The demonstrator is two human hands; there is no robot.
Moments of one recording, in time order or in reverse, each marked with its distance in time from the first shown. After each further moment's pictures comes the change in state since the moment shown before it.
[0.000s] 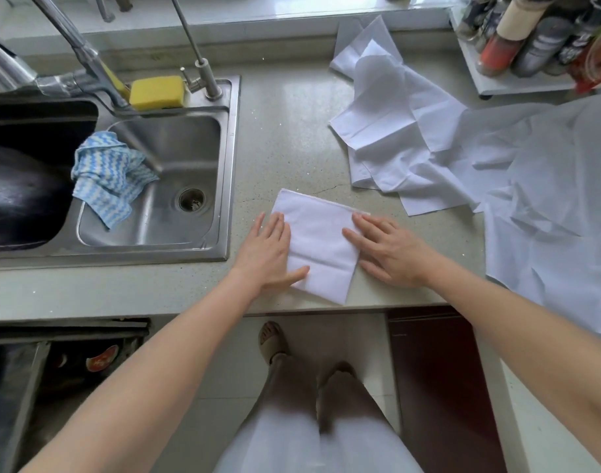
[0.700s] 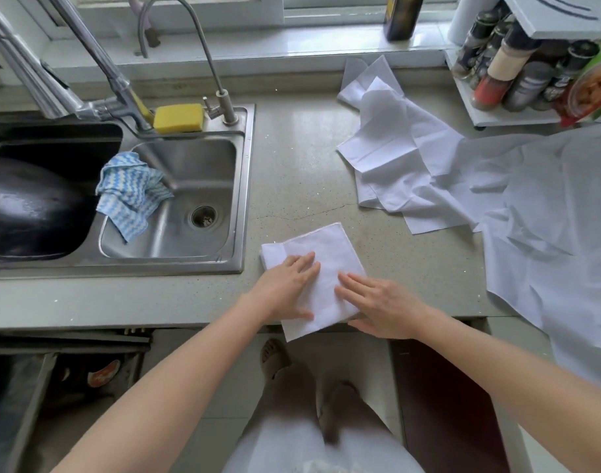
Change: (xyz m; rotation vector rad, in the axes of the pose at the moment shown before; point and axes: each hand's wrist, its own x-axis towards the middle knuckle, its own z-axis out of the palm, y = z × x) left_hand -0.025 0.002 0.000 -0.245 -0.076 0.244; right_hand -0.020 -0.071 -0.012 0.045 0.017 -0.182
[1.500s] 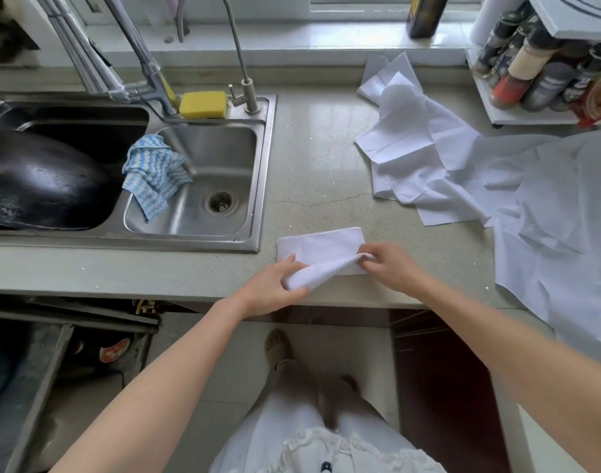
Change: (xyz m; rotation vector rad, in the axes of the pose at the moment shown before) left_hand -0.058 -0.011 0.016 -0.810 0.141 -0.173; right_hand 0.031 0.008 -0.021 0.650 0.097 0.539
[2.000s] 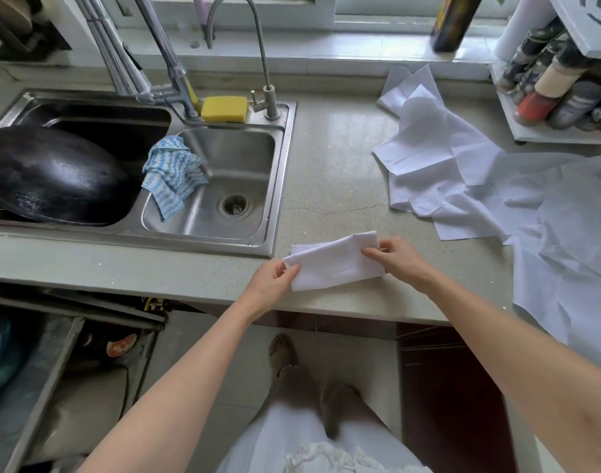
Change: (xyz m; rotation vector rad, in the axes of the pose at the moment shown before) left_hand -0.002 -0.006 -0.005 -0.354 0.266 -0.203; right_hand 0.031 -0.007 -0.006 0.376 -0.069 0.235
